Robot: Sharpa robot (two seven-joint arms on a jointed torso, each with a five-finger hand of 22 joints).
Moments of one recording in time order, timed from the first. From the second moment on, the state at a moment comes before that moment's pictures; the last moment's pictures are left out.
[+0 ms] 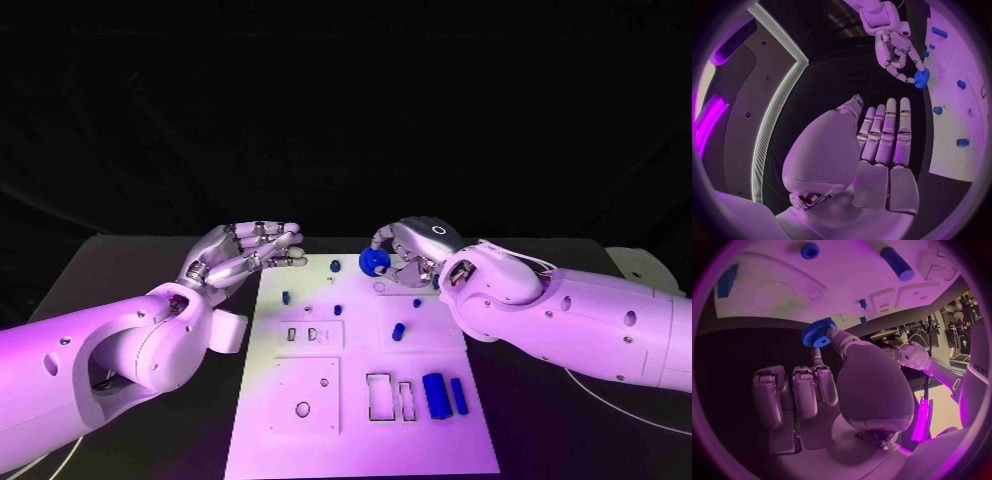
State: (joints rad) left arm 1.25 -0.99 -0.04 1.73 -0.06 -0.32 0.52; left_hand 1.54 -0.09 0.27 0.23 0.05 0.86 0.22 0.22 0.16 1.01 0.18 0.07 0.07 0.98 0.14 0.28 0.26 0.17 0.90 0.25 0.27 0.10; right arm 1.34 -0.71 -0.11 1.50 -1.65 -0.50 -0.22; right_hand 1.34 -0.19 0.44 0.14 0.19 0.88 0.16 0.27 0.45 1.46 0.08 1.48 1.31 1.47 0.01 1.55 1.31 0.01 1.47 0.11 1.57 1.31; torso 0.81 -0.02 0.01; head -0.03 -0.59
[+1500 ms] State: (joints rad) left arm 1.25 -0.98 -0.04 1.73 -0.06 -0.32 0.52; left_hand 1.54 -0.09 0.27 0.22 0.05 0.86 0.22 0.22 0.16 1.01 0.18 0.07 0.07 0.98 0.14 0.28 0.26 0.17 0.90 0.25 0.27 0.10; right arm 1.28 -0.46 -0.13 1.31 -1.70 -0.48 -0.26; right_hand 1.32 -0.20 0.44 0.15 0.18 0.87 0.16 0.25 0.45 1.46 0.08 1.47 1.31 1.47 0.01 1.55 1.31 0.01 1.47 0.11 1.57 1.31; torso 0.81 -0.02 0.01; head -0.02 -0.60
